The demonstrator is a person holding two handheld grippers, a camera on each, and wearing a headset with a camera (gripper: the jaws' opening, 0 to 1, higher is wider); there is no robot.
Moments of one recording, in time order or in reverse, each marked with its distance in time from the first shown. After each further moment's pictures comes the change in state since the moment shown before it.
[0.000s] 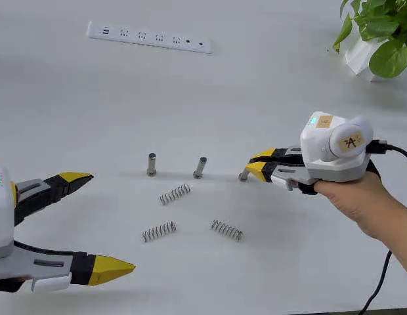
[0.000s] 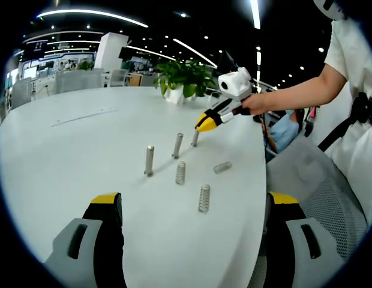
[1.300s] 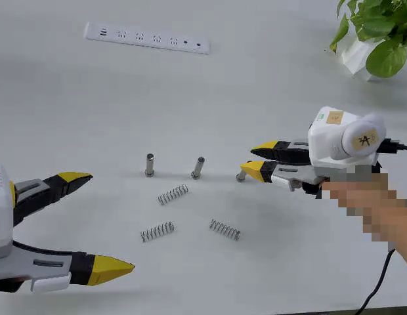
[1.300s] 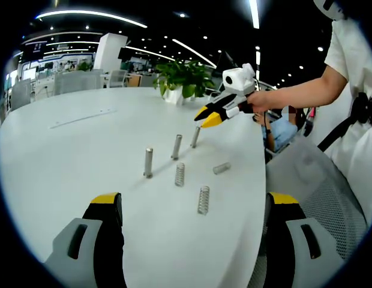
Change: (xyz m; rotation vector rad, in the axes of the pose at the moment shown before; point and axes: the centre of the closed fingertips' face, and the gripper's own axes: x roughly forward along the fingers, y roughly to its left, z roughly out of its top) left arm 0.000 -0.002 0.002 0.008 0.000 -0.003; right arm -0.019 0.013 0.022 0.008 -0.086 0.014
